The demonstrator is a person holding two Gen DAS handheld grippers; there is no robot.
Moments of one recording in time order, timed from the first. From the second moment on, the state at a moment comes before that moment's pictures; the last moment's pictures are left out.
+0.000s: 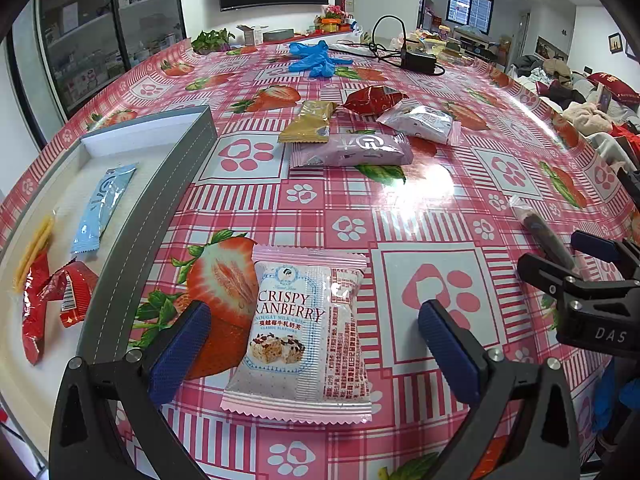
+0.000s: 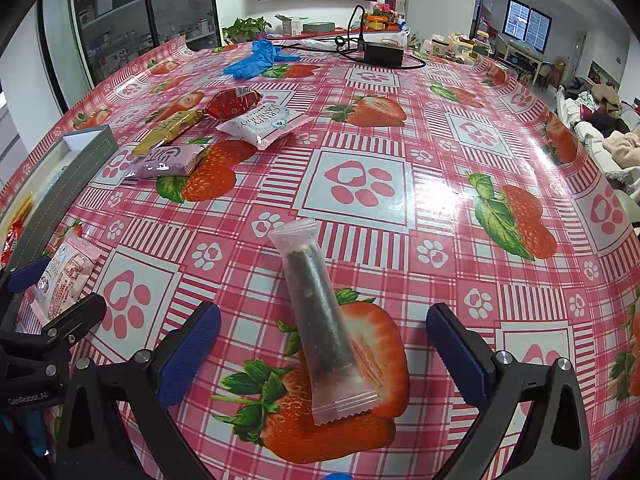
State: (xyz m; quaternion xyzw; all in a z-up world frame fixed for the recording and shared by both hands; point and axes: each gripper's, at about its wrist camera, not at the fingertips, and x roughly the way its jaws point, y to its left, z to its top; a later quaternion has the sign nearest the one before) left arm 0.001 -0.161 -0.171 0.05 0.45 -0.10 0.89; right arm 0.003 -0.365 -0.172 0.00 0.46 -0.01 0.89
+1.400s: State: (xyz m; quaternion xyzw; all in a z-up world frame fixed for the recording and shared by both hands) left arm 0.004 -0.163 -0.169 0.05 0.46 -0.11 0.88; right arm 0.026 -0.365 -0.171 -0.02 0.52 0.02 0.85
